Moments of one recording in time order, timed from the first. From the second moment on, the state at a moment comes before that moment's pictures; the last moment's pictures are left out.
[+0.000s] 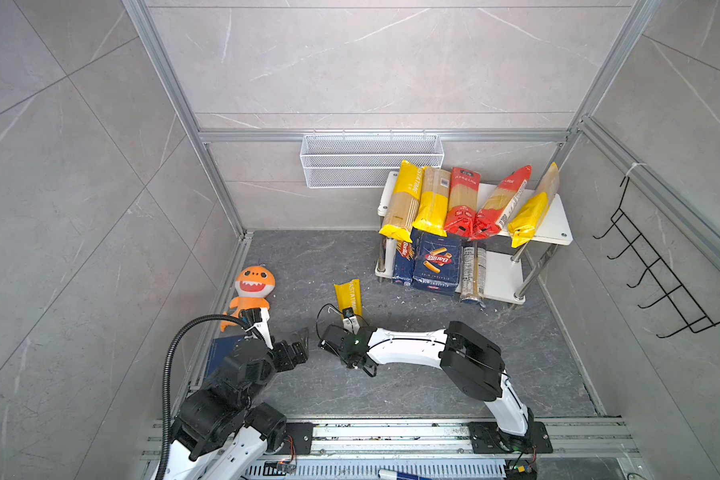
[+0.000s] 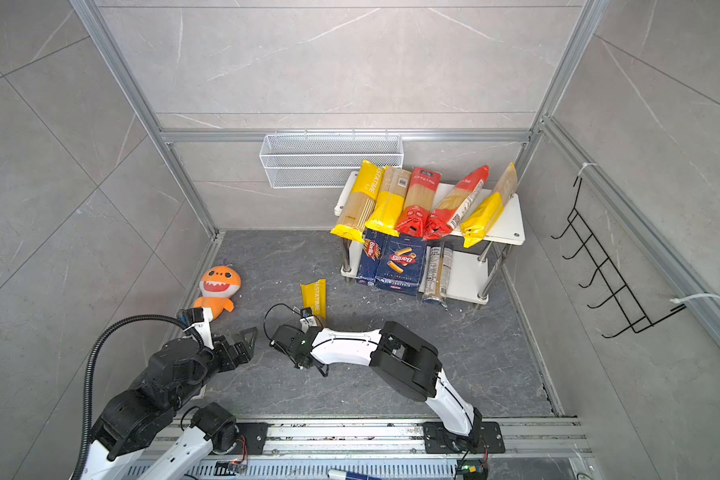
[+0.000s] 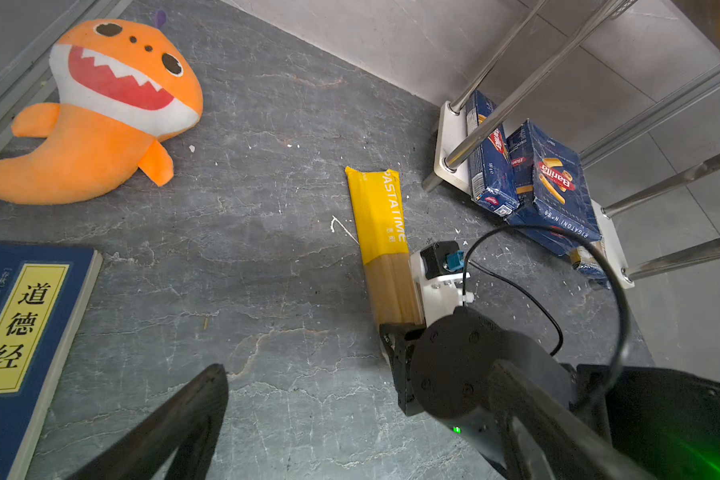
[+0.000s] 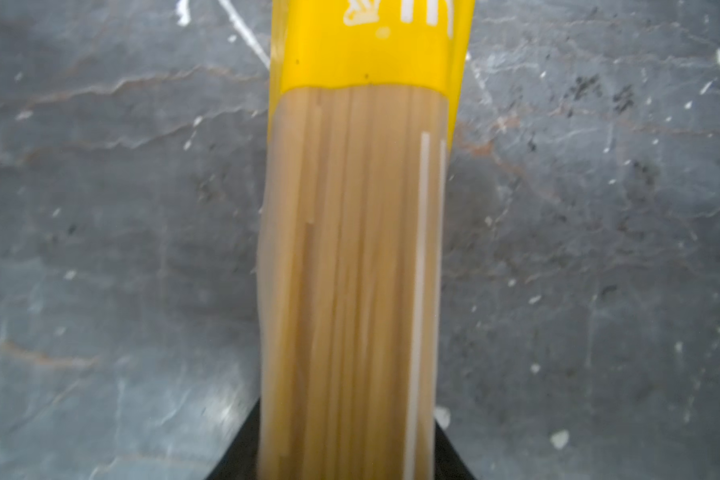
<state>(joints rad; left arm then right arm) -0.55 0.37 0.77 -0.94 -0.22 -0.63 1.19 2.16 1.53 -0.64 0.46 0.84</state>
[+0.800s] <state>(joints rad) -0.55 0.31 0.75 -0.99 -0.19 -0.67 1.24 2.17 1.43 -0.39 0.58 0.89</state>
